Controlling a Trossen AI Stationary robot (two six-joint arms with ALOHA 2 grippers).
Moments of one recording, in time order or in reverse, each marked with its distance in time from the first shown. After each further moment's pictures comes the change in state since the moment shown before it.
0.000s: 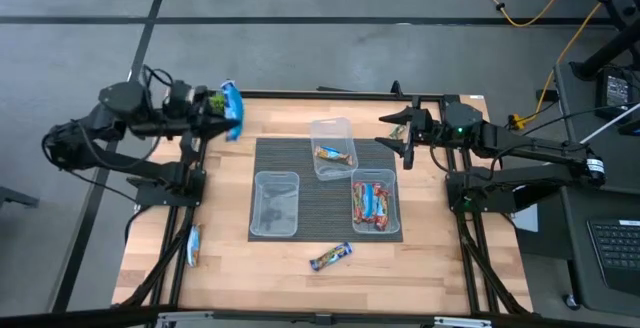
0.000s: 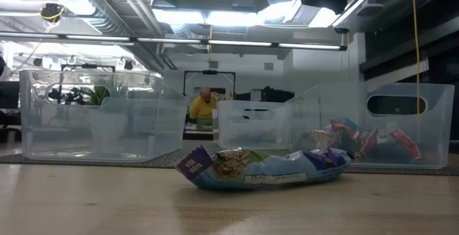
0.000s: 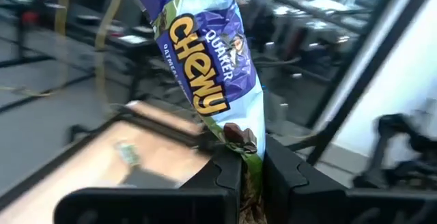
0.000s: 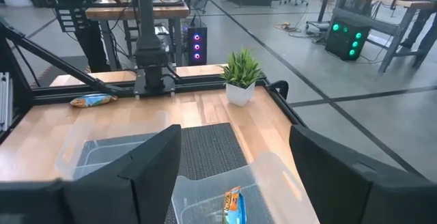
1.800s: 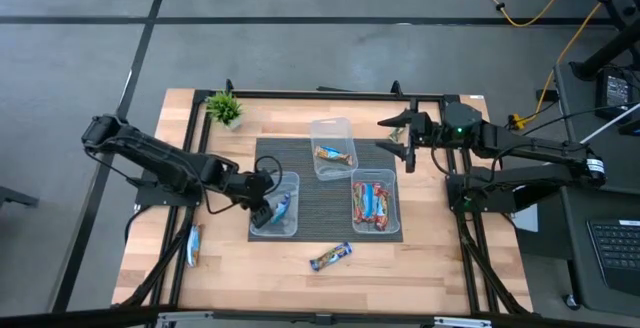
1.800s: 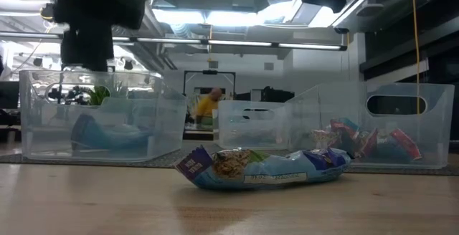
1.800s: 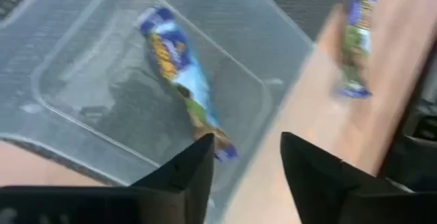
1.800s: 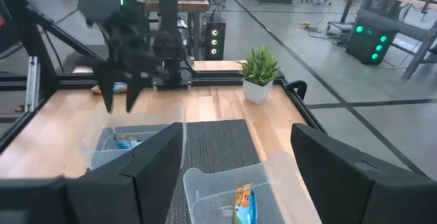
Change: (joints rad) left arm -0.275 0.454 -0.462 -0.045 0.099 -0.566; right arm 0.000 0.000 0.000 -0.012 -0.071 -0.040
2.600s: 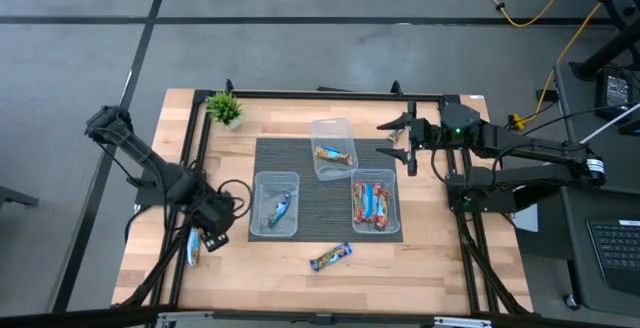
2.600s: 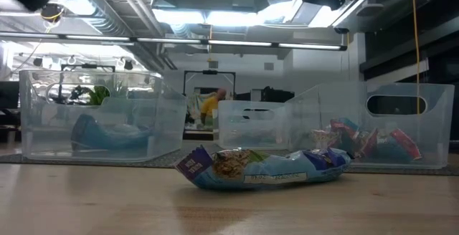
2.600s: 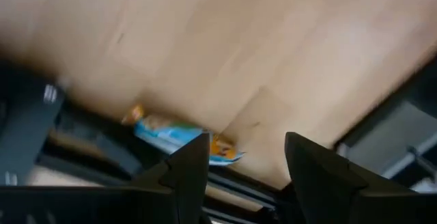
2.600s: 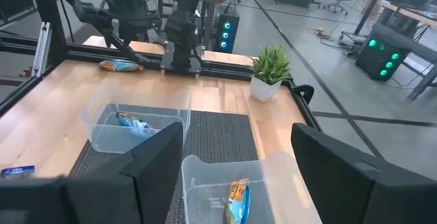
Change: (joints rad) left arm -0.377 -0.054 0.129 -0.601 0.196 -0.363; right arm 0.000 0.000 0.000 -0.034 -0.053 -0.134
